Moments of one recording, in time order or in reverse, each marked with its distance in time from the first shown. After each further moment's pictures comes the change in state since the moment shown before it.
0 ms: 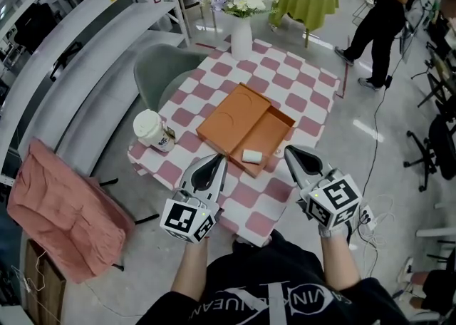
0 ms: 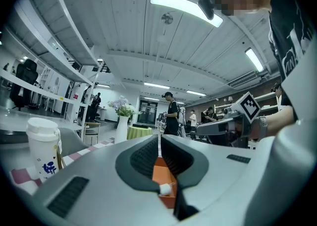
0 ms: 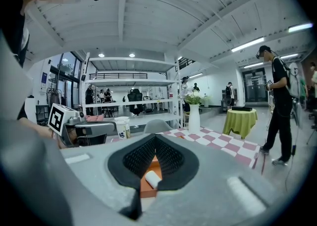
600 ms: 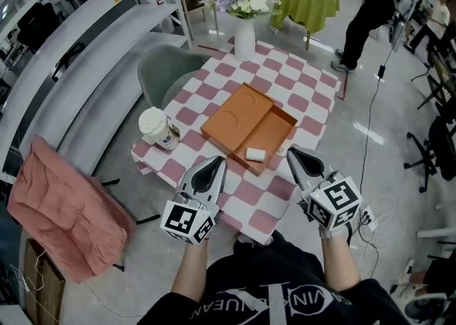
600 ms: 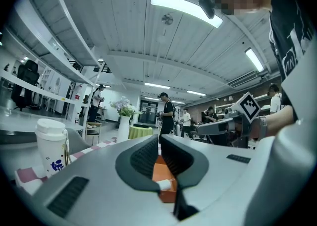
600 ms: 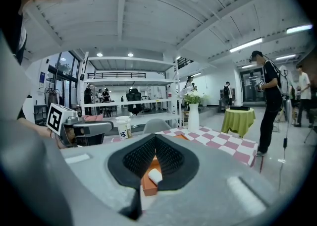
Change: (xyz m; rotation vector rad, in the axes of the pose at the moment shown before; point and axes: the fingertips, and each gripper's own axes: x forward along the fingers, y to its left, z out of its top) left arm -0.020 0.002 -0.004 0.000 0.001 0.008; right arm -0.006 0.011 -0.006 0.010 0.005 -0.021
